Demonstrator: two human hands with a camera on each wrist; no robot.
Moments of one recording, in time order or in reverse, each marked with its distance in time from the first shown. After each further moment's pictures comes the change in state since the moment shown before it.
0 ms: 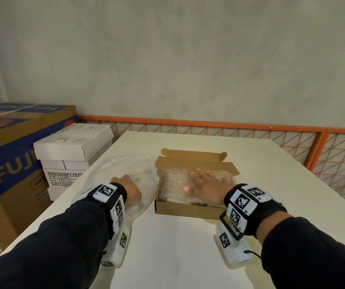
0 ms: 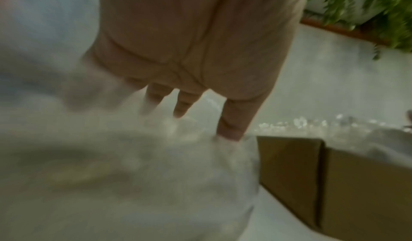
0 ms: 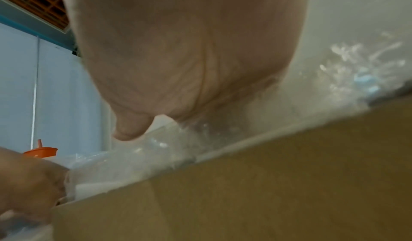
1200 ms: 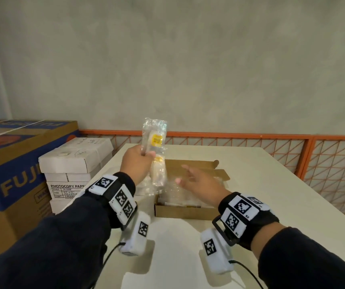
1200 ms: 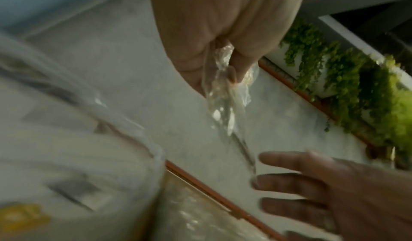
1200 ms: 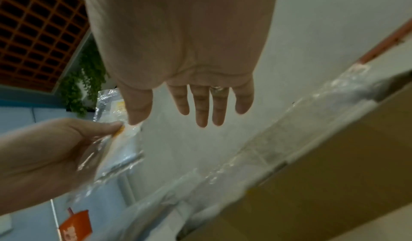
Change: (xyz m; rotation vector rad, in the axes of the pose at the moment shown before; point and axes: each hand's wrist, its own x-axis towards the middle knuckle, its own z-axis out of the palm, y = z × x) left_hand -0.071 0.039 -0.049 -0.923 0.396 0.464; right_hand -0.052 -0.026 -0.011 0.696 0.391 -0.226
